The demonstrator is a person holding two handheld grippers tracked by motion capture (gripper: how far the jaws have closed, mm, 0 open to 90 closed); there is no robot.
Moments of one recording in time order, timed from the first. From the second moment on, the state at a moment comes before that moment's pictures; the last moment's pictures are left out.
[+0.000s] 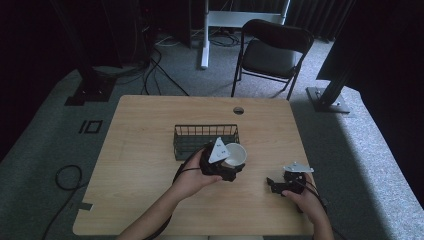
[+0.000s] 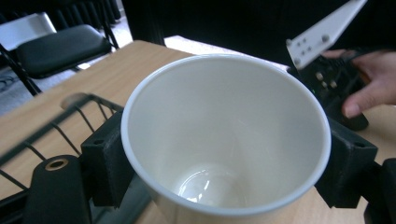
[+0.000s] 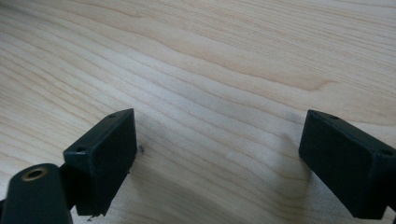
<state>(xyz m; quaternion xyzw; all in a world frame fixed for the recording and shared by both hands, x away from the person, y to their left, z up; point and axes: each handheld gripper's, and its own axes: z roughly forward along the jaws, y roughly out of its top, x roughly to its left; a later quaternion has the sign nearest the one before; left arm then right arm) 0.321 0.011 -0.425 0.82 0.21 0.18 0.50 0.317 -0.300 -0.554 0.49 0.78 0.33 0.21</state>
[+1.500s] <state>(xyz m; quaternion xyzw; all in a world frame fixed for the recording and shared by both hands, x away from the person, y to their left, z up) 0.395 0.081 -0.413 0.72 0.40 0.27 0.50 0.317 -0.300 -0.554 0.49 0.78 0.33 0.21</state>
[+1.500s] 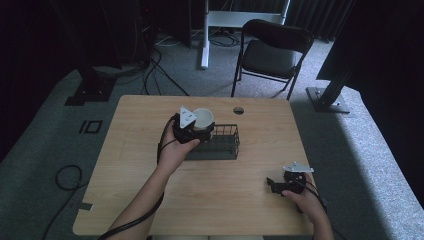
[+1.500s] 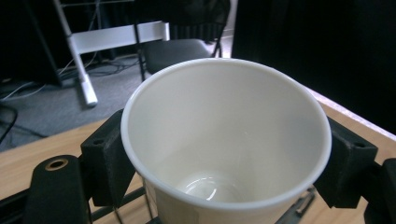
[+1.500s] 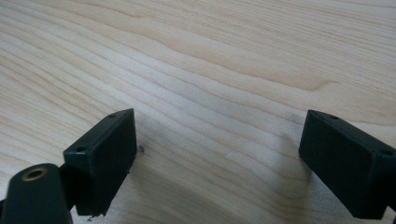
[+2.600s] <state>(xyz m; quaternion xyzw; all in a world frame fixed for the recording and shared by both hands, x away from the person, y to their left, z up) 0.415 0.078 -0.461 0.73 0.43 0.26 0.47 0.317 -0.300 -0.554 0.49 0.78 0.33 0.21</state>
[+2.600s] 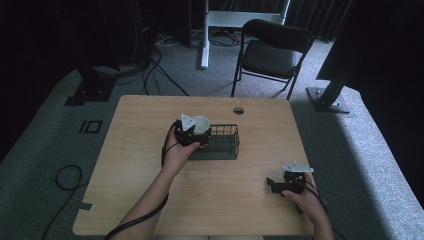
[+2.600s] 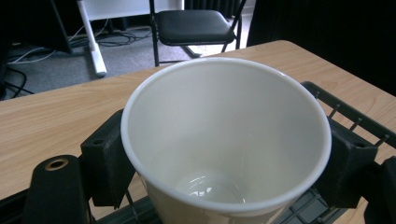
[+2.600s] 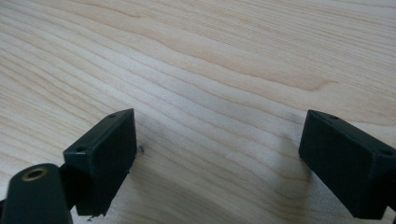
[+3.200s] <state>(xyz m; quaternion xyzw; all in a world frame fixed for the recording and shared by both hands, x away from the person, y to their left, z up) 0.417 0.070 -0.465 0.74 0.42 0.27 0.45 0.317 -0.300 -0.554 0.49 0.78 0.34 0.21</state>
